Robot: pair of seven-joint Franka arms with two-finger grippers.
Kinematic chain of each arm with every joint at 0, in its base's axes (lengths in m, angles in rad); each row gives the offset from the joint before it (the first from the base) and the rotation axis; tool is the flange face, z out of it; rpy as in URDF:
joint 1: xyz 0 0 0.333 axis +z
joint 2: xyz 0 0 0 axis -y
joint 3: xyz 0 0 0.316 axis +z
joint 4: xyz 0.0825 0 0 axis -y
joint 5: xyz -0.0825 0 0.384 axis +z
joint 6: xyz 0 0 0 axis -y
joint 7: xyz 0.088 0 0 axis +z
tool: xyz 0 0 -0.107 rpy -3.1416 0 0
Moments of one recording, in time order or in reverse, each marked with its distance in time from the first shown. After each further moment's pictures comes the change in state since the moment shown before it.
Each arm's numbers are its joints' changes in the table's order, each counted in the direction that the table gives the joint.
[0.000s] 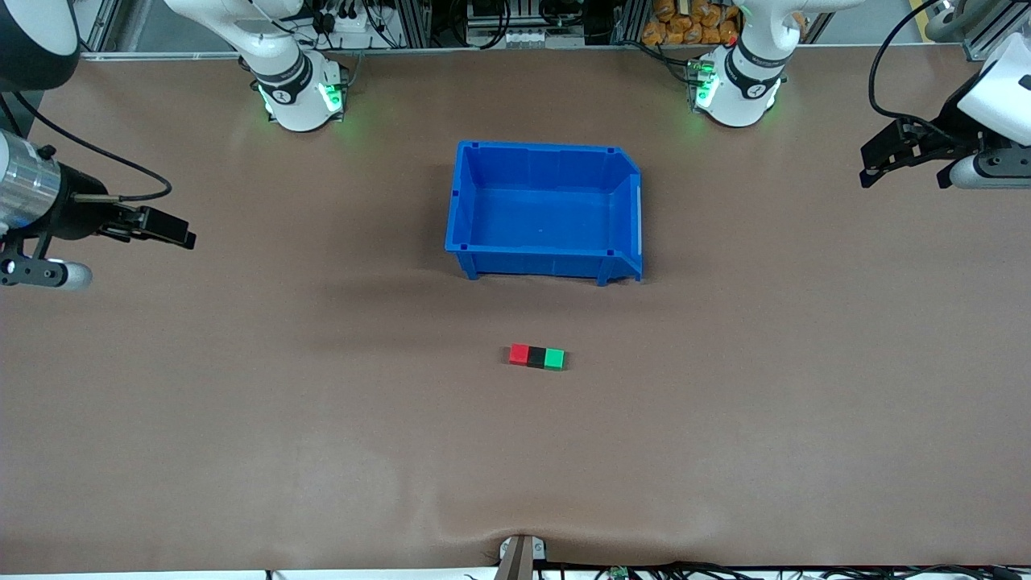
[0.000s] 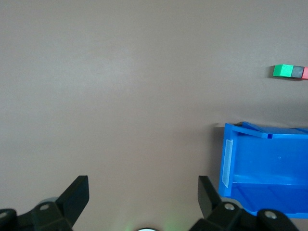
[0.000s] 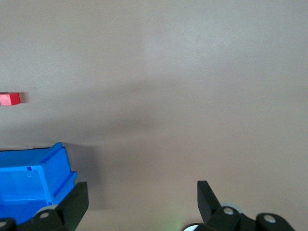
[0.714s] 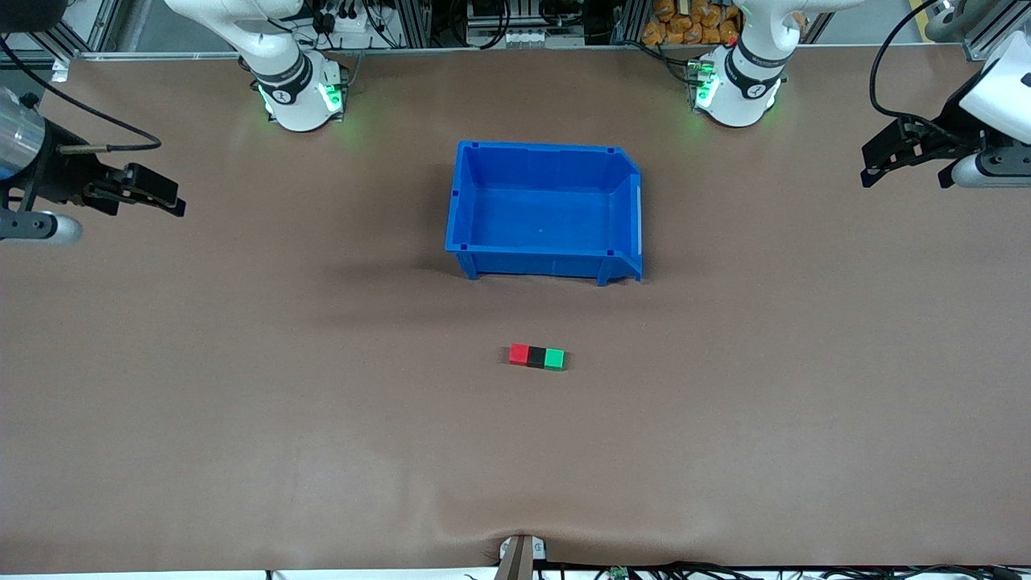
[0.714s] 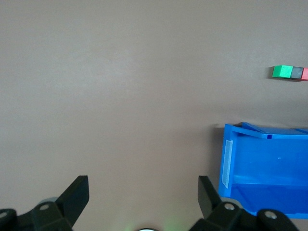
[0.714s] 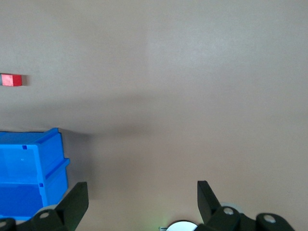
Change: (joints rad) left arm 0.001 0.001 0.000 0.002 0.000 0.000 0.000; right arm -0.003 0.123 -0.003 -0.094 -0.007 0.000 0.096
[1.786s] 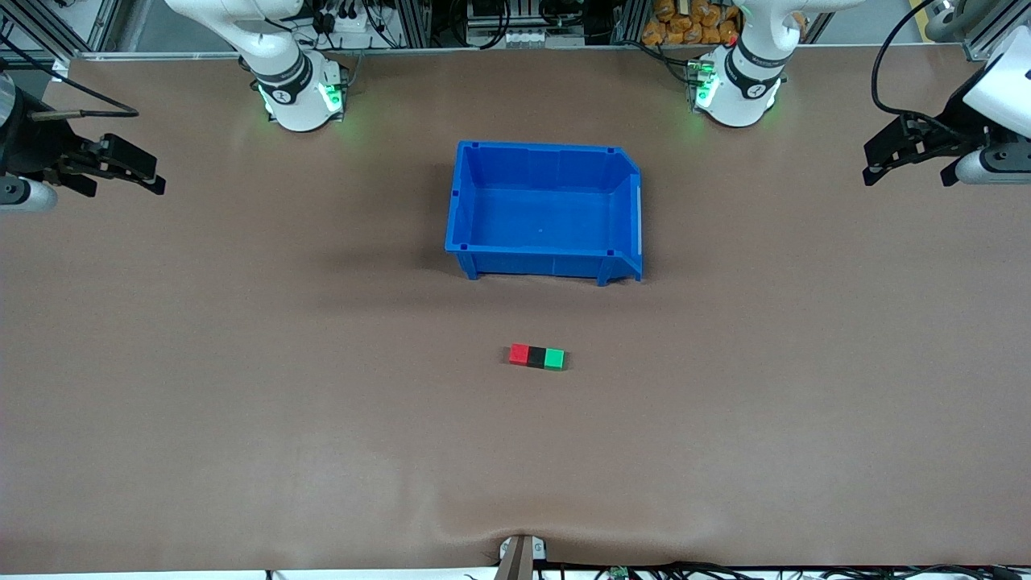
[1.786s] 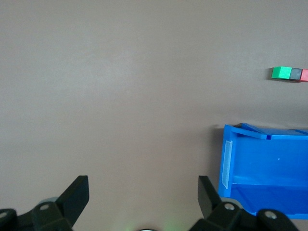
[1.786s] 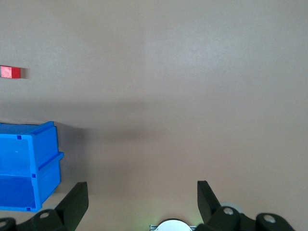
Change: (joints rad) left arm 0.000 0.004 0.000 0.003 0.000 0.000 0.000; right arm -0.012 0.062 -0.022 -0.046 -0.001 0.000 0.066
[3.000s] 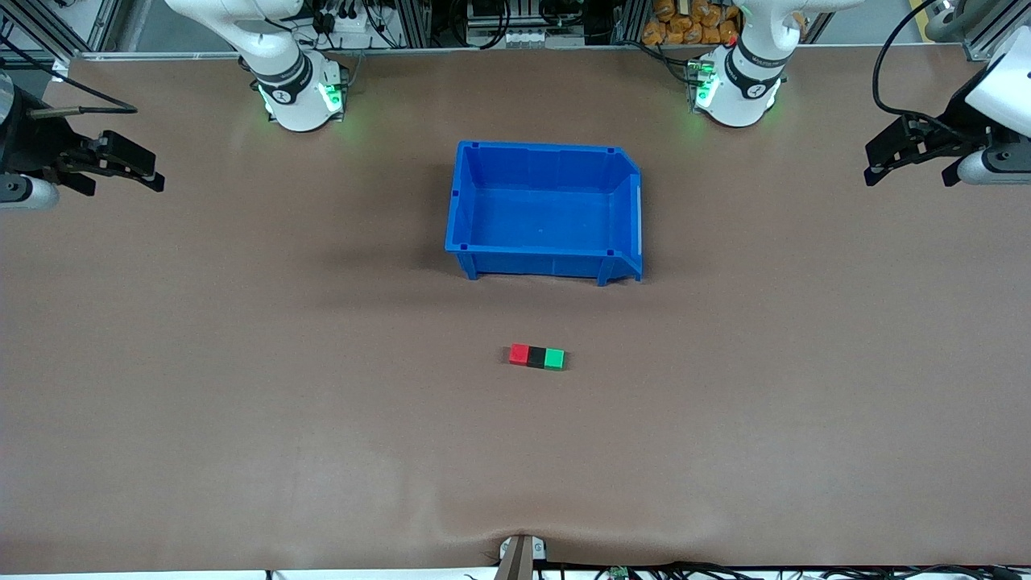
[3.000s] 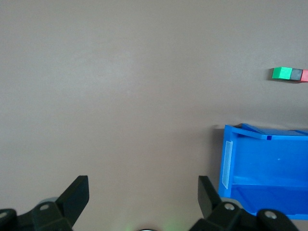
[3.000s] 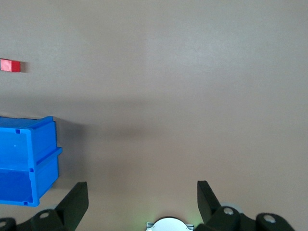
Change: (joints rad) left arm 0.002 -0.001 0.000 0.001 0.000 0.000 0.000; right arm 0.000 0.002 -0.002 0.000 0.000 -0.012 0.031
